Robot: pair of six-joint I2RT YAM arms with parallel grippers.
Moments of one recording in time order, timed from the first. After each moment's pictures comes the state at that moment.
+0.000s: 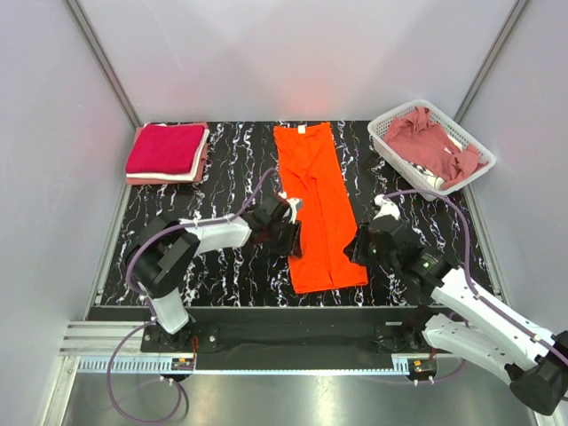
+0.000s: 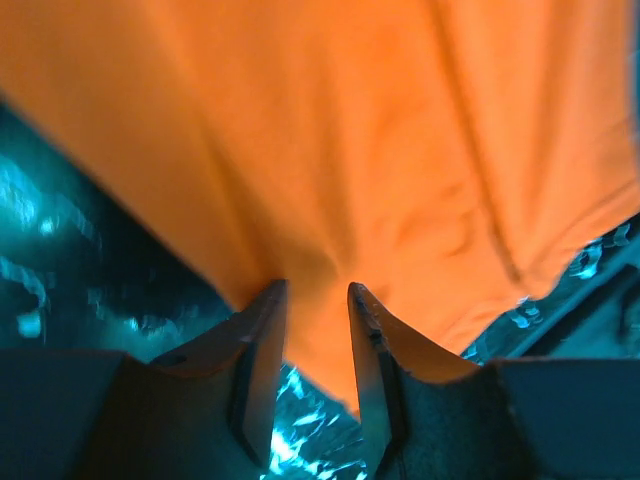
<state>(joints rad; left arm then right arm) -0.74 1.75 0.96 -0.17 0.31 -0.48 0.72 0.82 0.70 -0.57 0.16 0.73</state>
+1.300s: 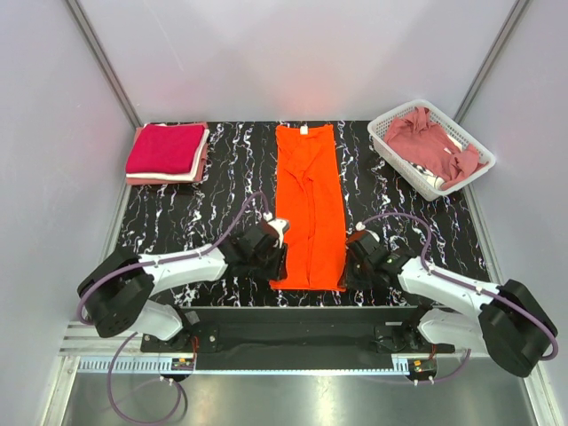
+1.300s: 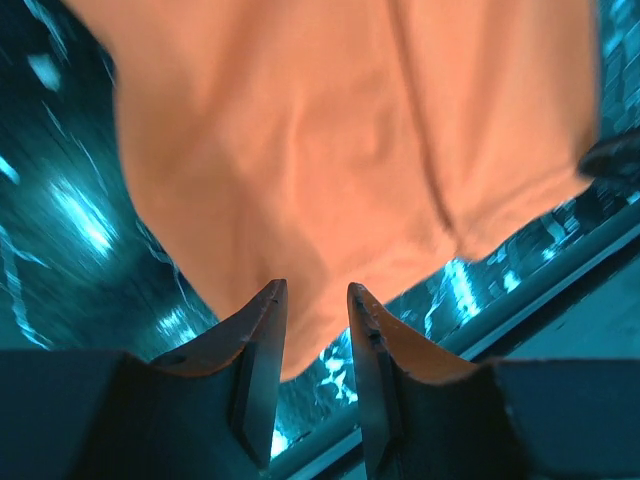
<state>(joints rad) -0.88 1.40 0.69 -0.20 0.08 -0.56 0.73 1.12 0.48 -0.42 -0.02 0.88</state>
